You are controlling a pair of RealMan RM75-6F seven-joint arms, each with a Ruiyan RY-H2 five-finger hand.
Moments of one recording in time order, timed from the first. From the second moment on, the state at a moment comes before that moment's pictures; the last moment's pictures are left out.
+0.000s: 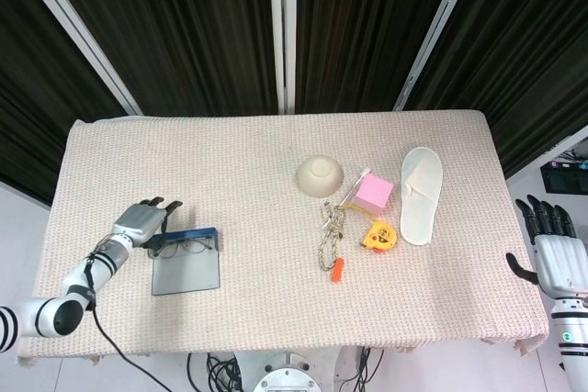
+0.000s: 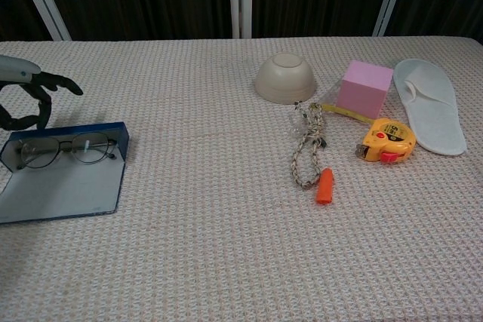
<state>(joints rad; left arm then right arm) -0.86 -1.13 0.05 -1.68 0.76 0.64 0.35 0.13 -1.09 0.10 -1.61 -1.36 1.36 -0.06</state>
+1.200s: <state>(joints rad) -0.69 -1.21 0.04 -1.81 0.85 1.01 0.34 0.13 -1.06 0.12 -1.62 -1.37 1.39 -0.01</state>
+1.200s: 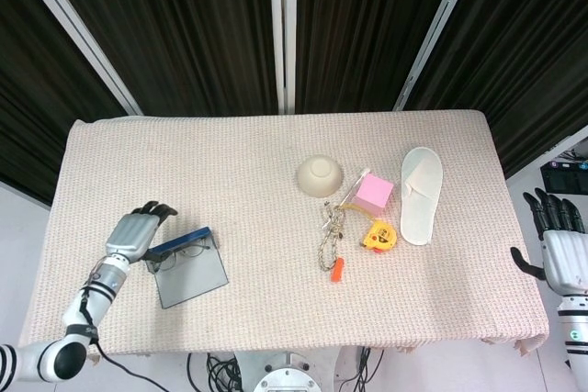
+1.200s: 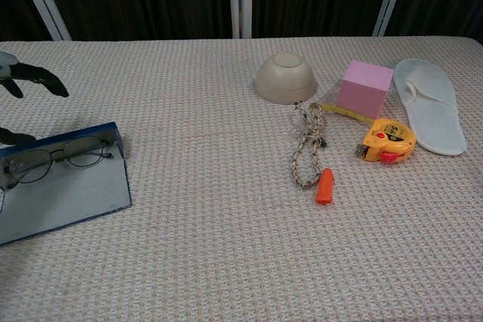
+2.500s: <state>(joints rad) -0.68 -1.33 -0.05 -1.69 0.72 0.91 0.31 0.13 -1.05 0.12 -1.61 -1.35 1.37 0.00</state>
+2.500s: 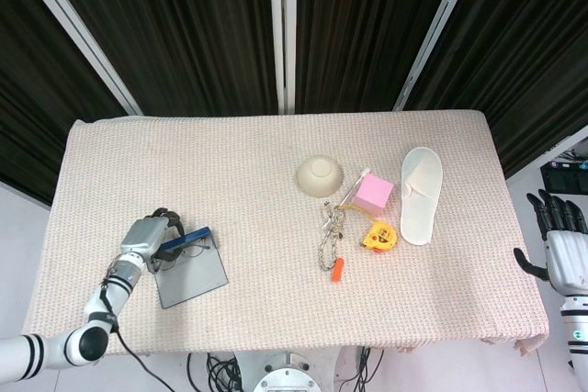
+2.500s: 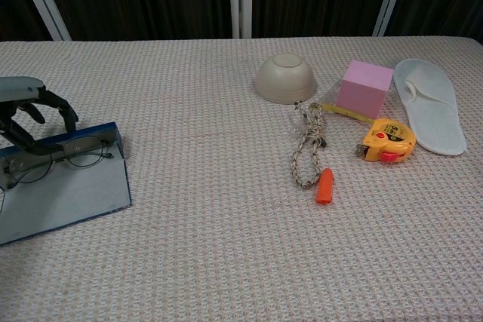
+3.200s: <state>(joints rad) -0.69 -1.35 -0.06 -1.66 0.69 0.93 0.33 0.13 -1.06 0.12 -1.61 -1.35 1.37 0.00</state>
